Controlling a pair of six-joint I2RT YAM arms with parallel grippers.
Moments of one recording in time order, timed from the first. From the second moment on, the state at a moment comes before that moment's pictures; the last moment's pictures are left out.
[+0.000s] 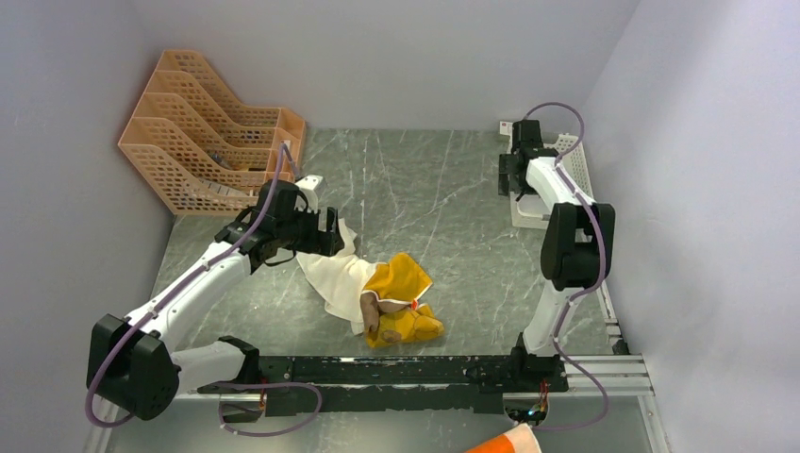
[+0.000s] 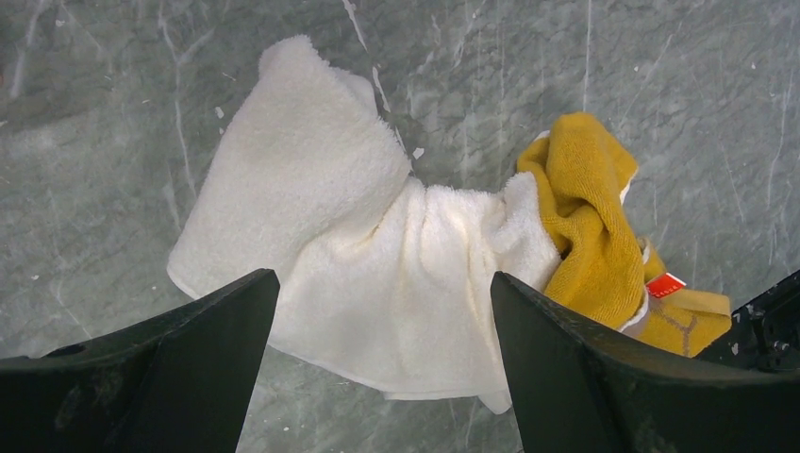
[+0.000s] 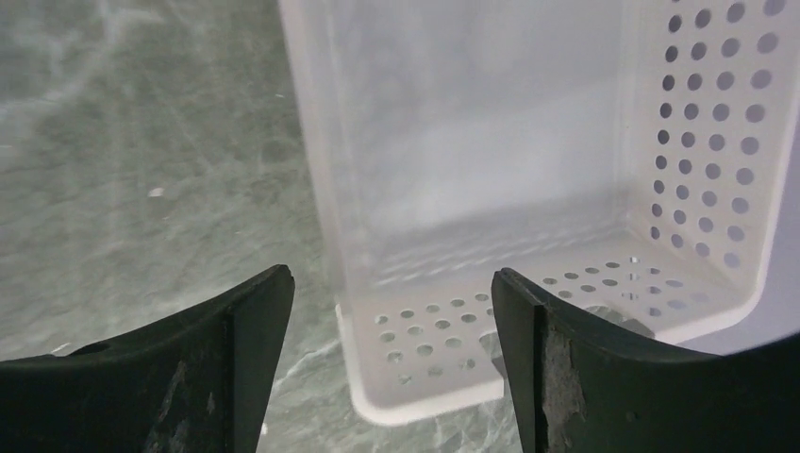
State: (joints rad) left arm -0.43 1.17 0.85 -0.43 0.18 -0.24; right arm 0.00 1.93 1.50 -0.60 0.34 0.01
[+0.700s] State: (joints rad) left arm -0.43 1.27 0.69 -0.37 0.05 -0.41; right arm 0.64 1.56 1.01 -0.38 0.26 0.24
